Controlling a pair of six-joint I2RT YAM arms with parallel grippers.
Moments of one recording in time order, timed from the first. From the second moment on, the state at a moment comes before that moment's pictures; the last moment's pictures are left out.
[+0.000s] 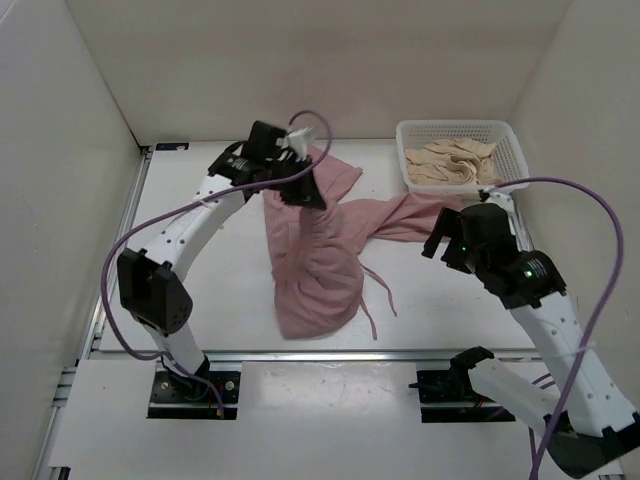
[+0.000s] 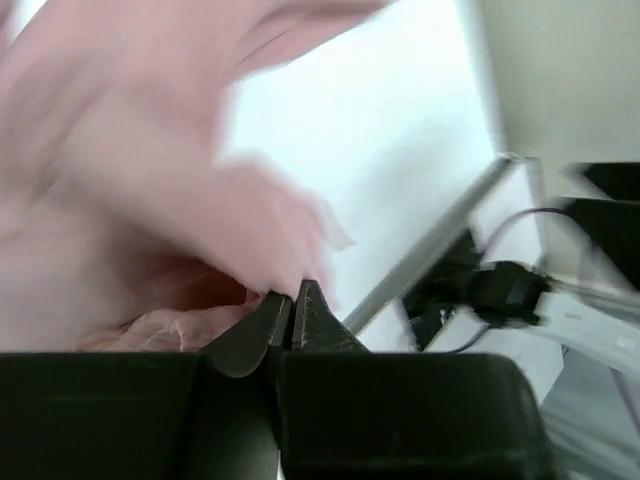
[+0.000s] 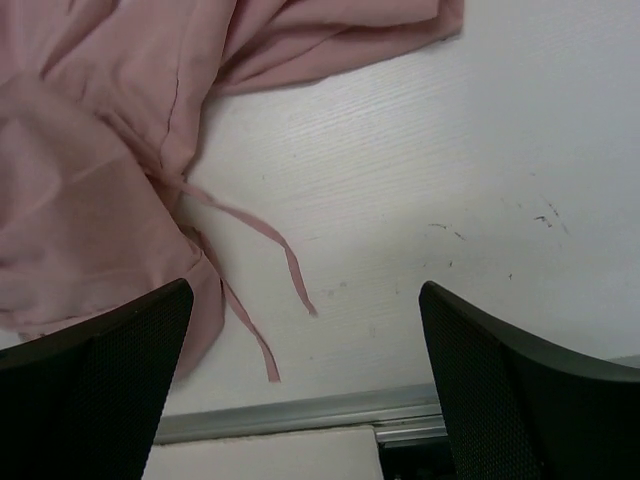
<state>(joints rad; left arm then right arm) -0.44 1.71 1.60 -0.73 0.53 -0.39 0.45 0.90 1.13 -1.01 0.29 0.59</state>
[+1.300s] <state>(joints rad) -0.37 1.35 1.05 -0.77 0.30 -0.56 0.81 1.30 0.86 -0.68 -0.01 0.80</state>
